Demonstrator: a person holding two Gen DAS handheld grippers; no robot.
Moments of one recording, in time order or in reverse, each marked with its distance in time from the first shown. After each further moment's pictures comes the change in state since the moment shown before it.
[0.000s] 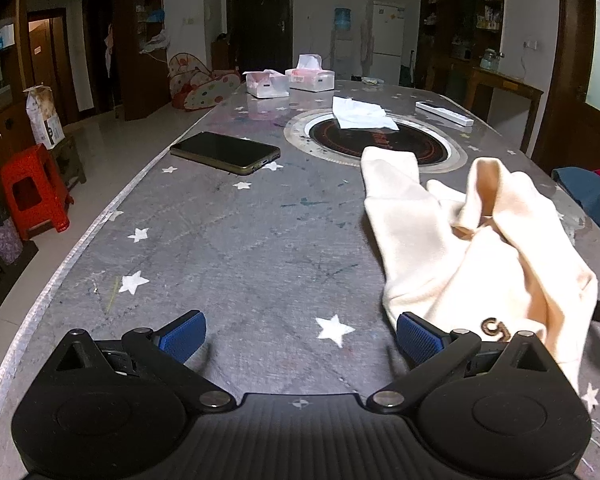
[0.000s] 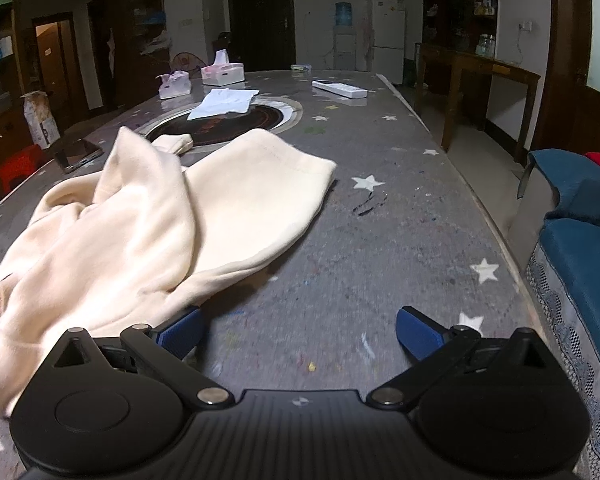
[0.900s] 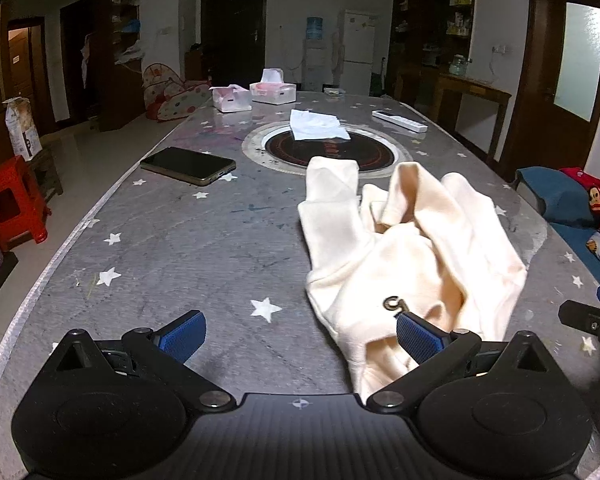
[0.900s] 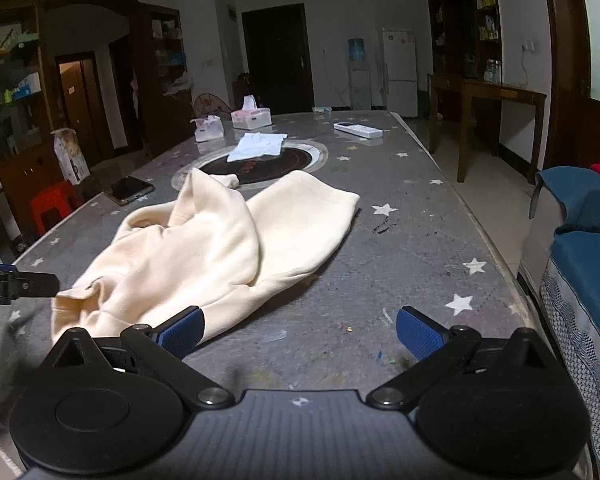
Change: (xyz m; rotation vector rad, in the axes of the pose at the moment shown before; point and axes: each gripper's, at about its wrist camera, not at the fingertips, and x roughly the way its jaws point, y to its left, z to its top) left arm -0.048 -0.034 -0.009 0.035 -0.022 -0.078; right arm -0.083 0.014 -0.025 0.036 -0.124 0.080
